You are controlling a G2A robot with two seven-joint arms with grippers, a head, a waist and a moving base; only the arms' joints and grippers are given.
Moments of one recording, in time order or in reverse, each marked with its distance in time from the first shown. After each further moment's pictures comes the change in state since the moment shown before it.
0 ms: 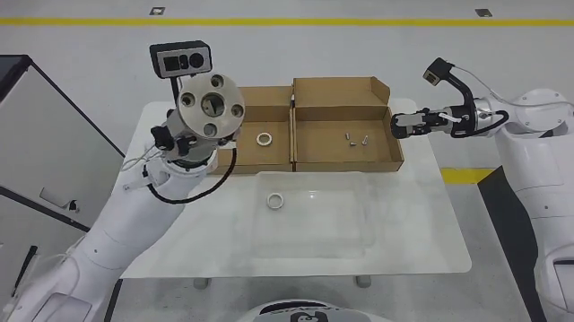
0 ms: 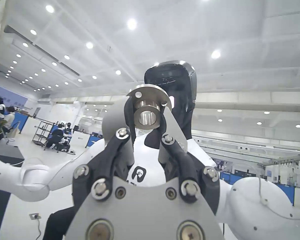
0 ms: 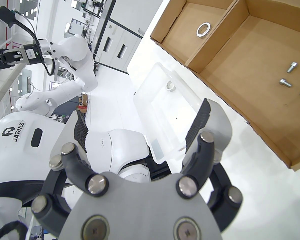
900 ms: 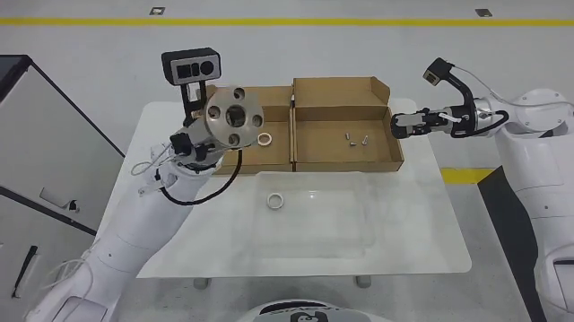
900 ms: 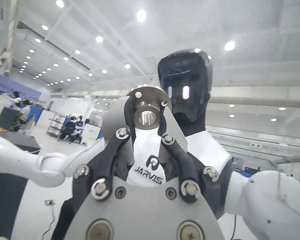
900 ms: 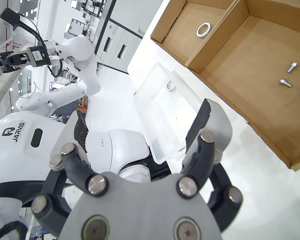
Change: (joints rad) left arm 0.051 -0.079 -0.059 0.025 0.066 0.046 -0.046; right arm 0.000 0.000 0.000 0.000 0.000 0.000 0.000
